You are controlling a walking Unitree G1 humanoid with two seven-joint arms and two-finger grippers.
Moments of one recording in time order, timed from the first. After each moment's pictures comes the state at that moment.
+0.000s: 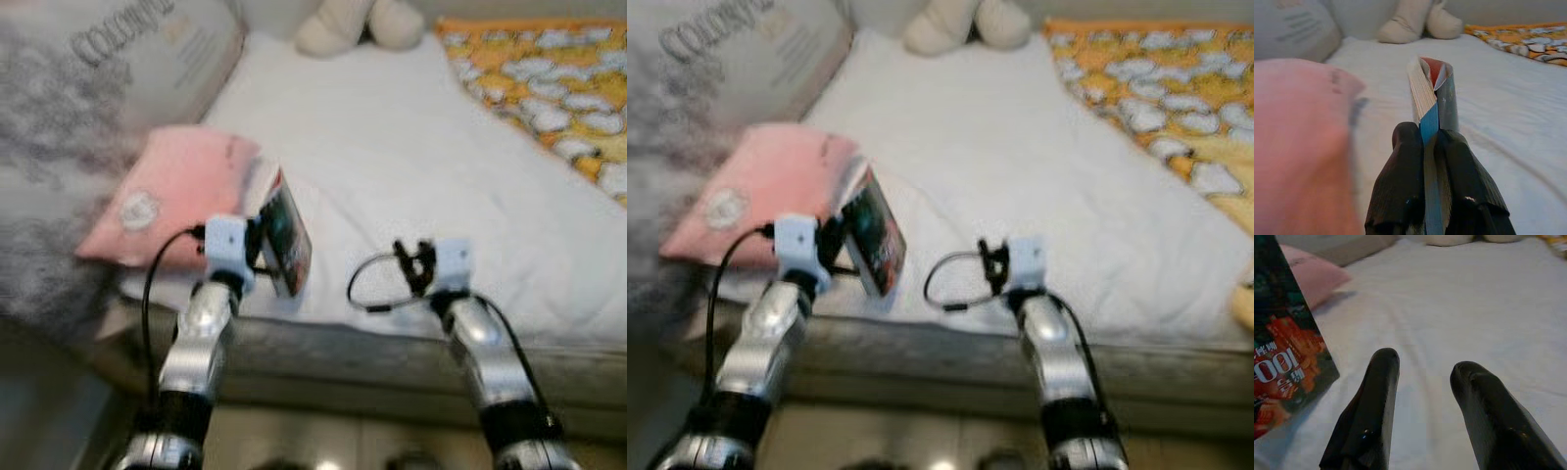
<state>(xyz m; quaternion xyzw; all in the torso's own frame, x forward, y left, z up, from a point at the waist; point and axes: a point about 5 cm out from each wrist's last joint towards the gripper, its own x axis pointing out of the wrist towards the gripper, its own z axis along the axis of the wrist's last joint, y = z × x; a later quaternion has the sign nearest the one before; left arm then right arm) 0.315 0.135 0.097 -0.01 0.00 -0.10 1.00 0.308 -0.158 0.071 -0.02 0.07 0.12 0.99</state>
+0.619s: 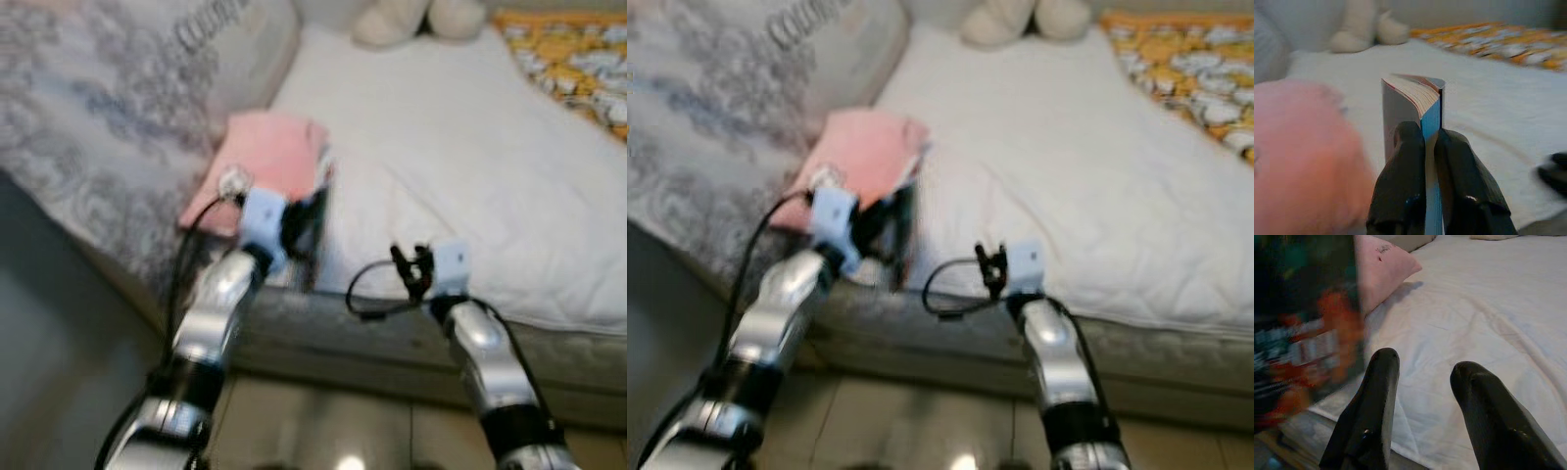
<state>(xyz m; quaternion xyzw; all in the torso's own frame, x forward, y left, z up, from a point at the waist) 0.335 0.091 0.139 -0.01 -0.01 -0.30 0.95 0.303 -0.162 0.067 -0.03 0.07 0.13 0.99</state>
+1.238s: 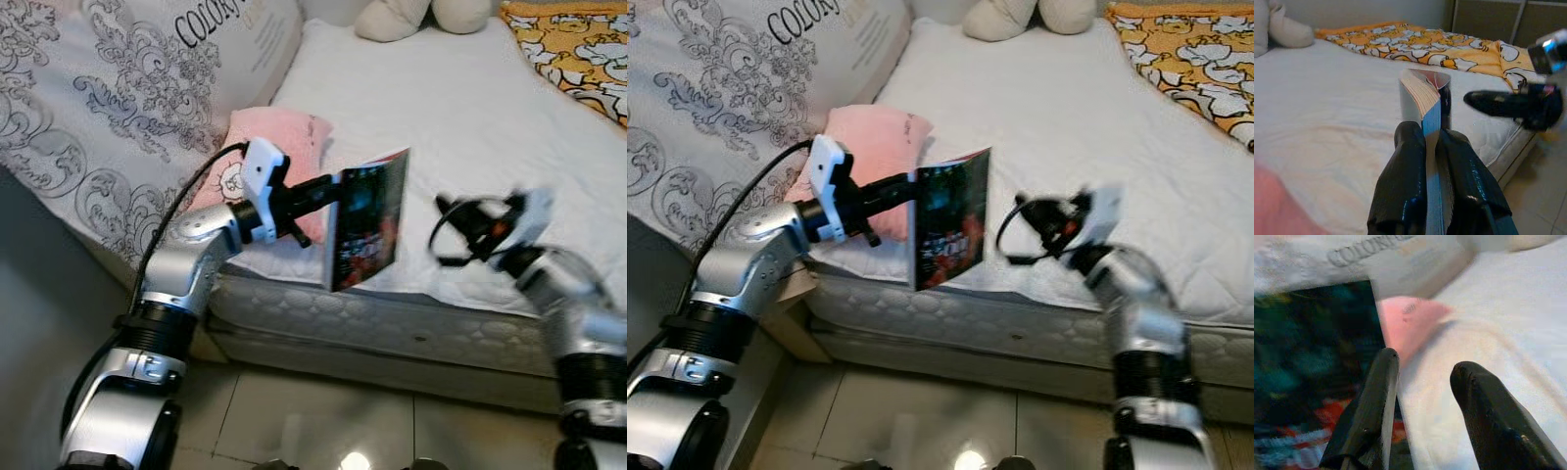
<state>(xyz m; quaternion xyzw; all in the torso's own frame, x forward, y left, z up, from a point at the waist) 0.345 0.107 0.182 -0.02 0.00 -0.48 0.88 0.326 -0.234 0.147 0.13 0.05 0.25 0.96</state>
